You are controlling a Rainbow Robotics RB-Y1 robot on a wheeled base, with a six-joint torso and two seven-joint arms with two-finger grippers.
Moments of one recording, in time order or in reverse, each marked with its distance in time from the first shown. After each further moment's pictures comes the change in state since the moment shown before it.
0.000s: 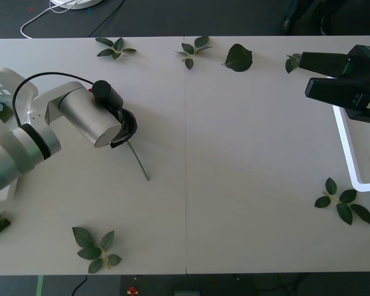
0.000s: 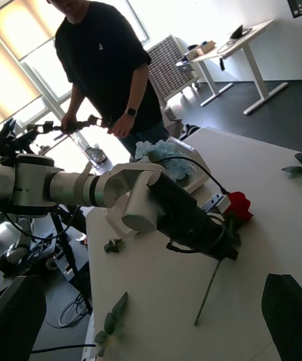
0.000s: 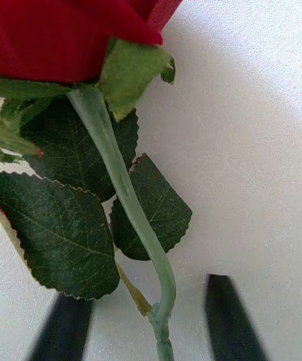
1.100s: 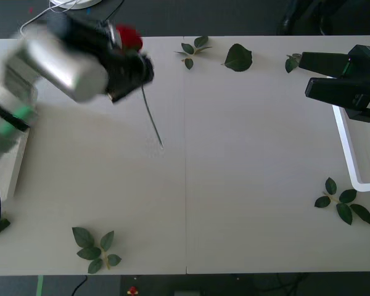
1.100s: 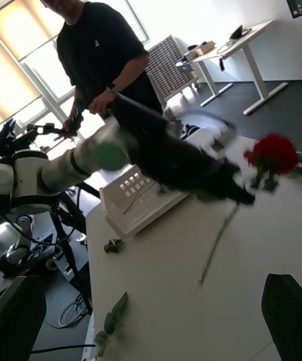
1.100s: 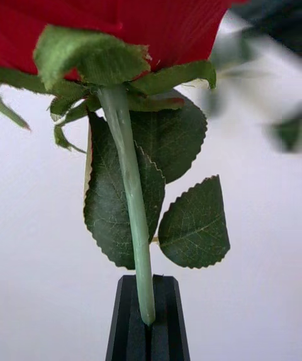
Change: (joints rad) right arm 0.000 0.000 0.000 0.000 -0.001 0.000 0.000; left arm 0.053 0.020 0.408 -0.388 0.144 0.060 -0.280
